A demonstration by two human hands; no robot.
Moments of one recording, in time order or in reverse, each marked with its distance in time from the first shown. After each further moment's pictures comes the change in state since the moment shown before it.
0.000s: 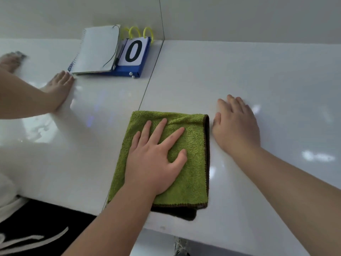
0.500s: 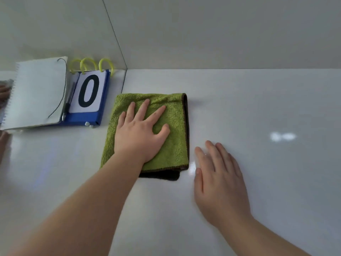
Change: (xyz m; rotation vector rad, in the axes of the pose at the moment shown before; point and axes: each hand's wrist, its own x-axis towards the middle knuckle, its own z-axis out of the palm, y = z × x) left_hand 0.228 0.004 0.016 0.030 -0.089 0.067; right_hand -0.001 -0.002 -0.007 0.000 -0.049 0.061
